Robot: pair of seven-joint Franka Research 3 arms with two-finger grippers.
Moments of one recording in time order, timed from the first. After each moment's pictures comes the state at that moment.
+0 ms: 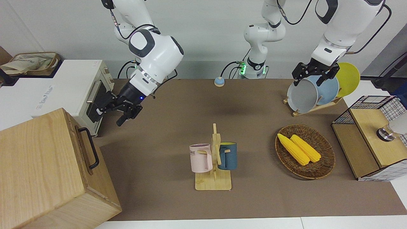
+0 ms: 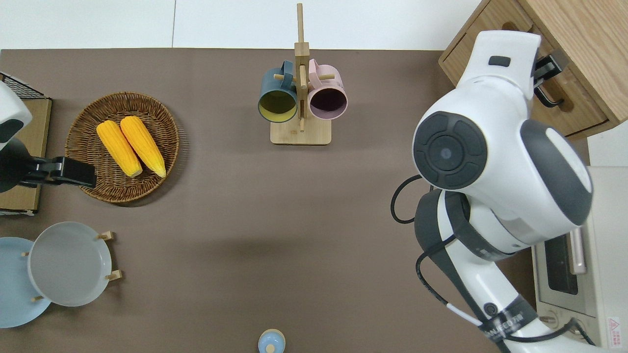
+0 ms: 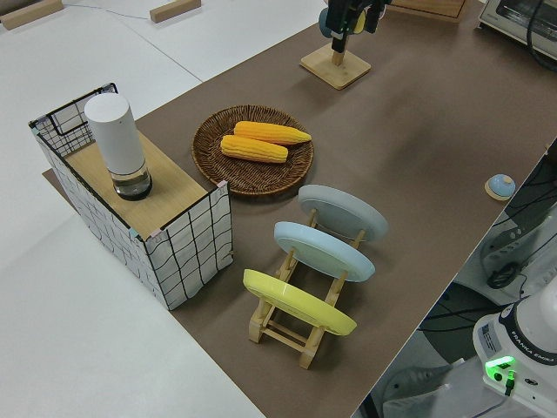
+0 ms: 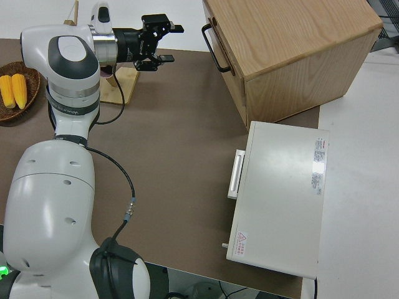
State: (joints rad) left arm 0.03 0.04 -0.06 -1.51 0.00 1.52 0.02; right arm 0.10 0.26 0.26 -1.59 -1.19 1.90 0.07
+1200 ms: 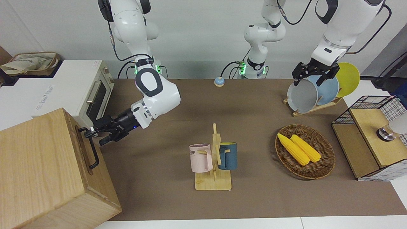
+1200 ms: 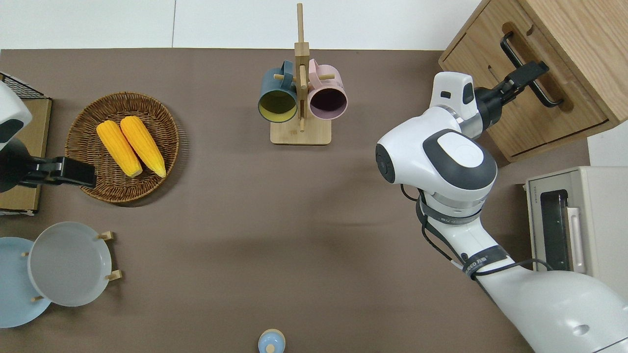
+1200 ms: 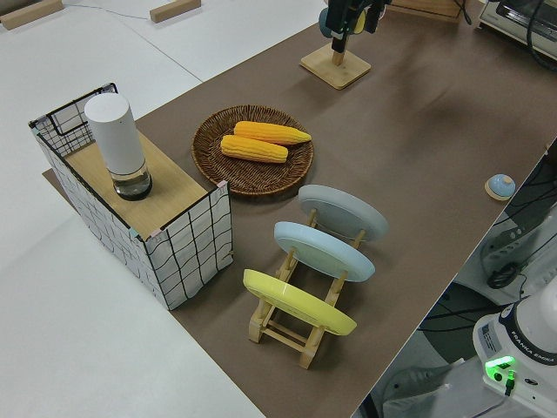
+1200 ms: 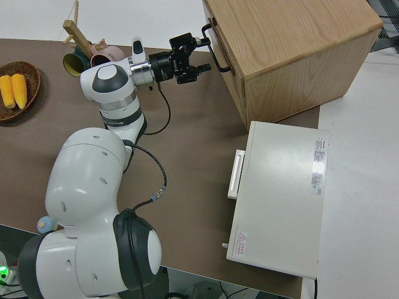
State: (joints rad) left arm 0.03 0.04 -0.06 -1.51 0.00 1.52 0.02; right arm 0.13 0.43 0.19 -1.65 -1.61 1.77 0.38
